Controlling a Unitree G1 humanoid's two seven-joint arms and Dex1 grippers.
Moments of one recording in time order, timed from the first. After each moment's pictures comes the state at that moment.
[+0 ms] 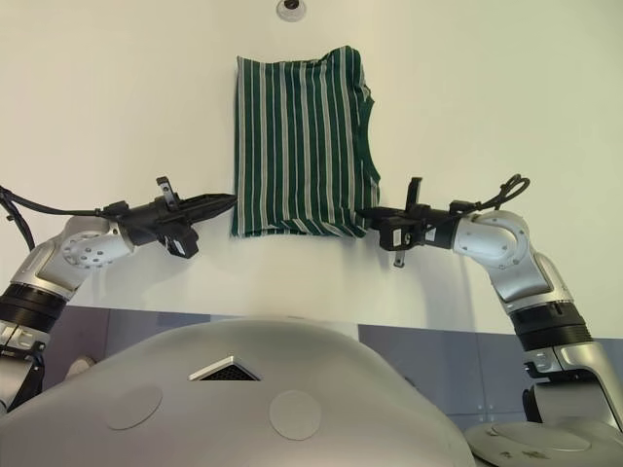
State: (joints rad) left arm 0.07 0.74 -0.37 0.15 0.40 -0.89 -0.39; right arm 0.16 -0.86 0.24 0.07 -0.09 -0.59 0.87
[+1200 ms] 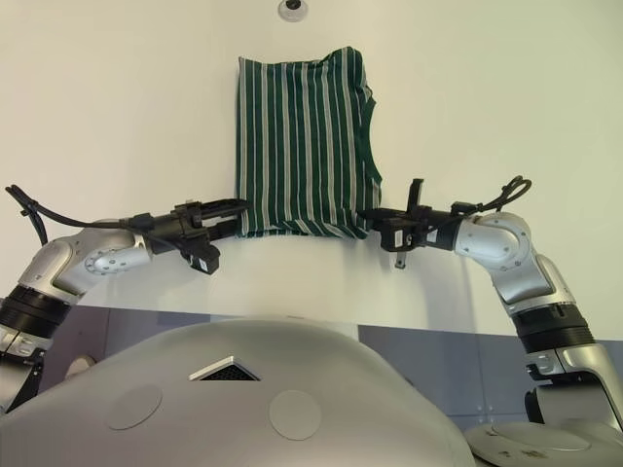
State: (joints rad) left arm 0.08 0.75 -0.45 0.00 0.71 -0.79 -0.30; right arm 0.17 -0.87 0.24 0.07 -0.08 -0.59 0.86
